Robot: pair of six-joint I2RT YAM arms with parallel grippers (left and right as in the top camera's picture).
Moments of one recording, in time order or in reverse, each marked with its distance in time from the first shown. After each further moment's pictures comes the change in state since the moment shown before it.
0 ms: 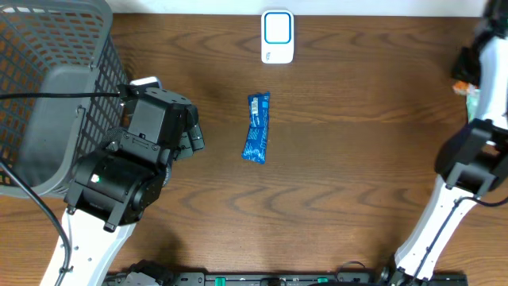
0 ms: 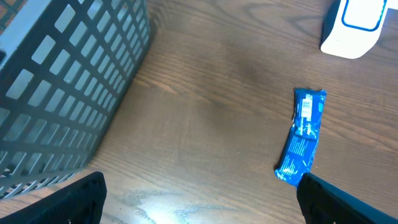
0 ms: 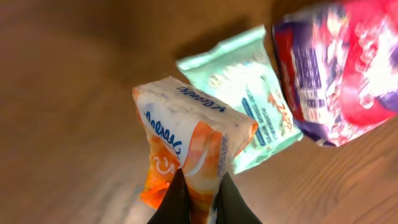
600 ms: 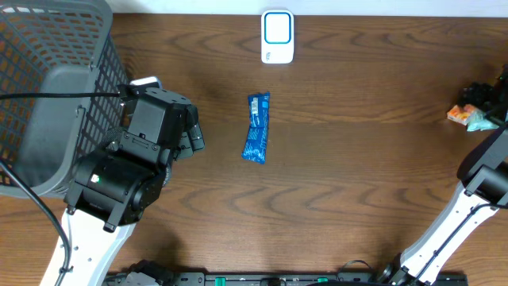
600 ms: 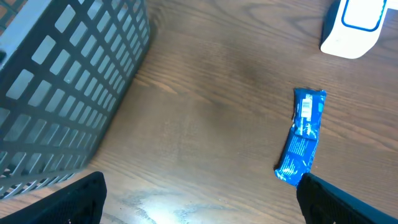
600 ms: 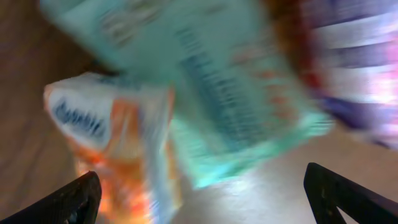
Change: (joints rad) left arm 0.000 0.000 0.000 0.000 0.000 0.000; right arm -0.179 0.000 -0.241 0.102 -0.193 -0.034
